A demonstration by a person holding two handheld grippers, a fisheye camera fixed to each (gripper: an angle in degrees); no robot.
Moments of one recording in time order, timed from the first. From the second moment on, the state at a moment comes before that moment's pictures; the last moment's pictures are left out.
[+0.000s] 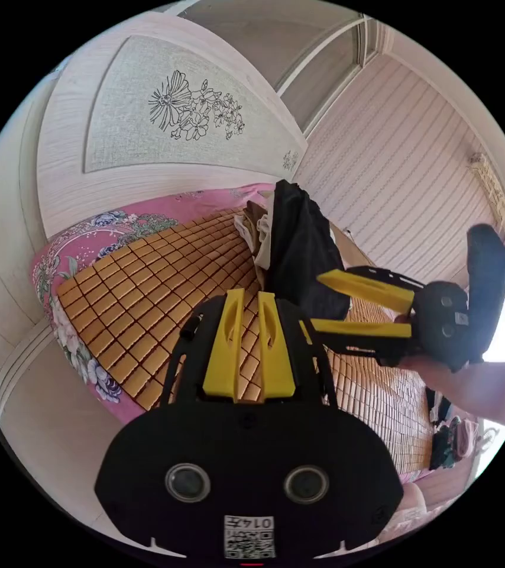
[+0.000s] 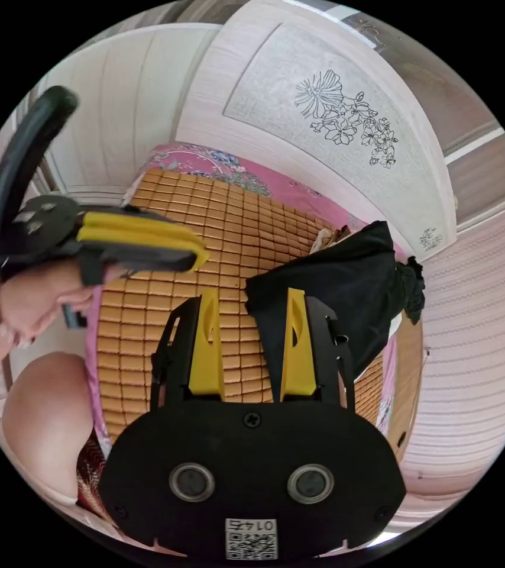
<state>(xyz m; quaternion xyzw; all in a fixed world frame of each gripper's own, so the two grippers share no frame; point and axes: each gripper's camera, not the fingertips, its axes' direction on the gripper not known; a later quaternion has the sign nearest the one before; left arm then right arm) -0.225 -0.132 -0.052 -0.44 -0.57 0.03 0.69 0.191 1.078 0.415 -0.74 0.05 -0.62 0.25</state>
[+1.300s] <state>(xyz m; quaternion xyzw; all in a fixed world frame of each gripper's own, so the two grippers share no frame) -0.112 -0.146 0.051 -0.52 -0.40 0.14 0.74 0.164 0.495 0.282 -0.63 0.18 -0.26 0.71</state>
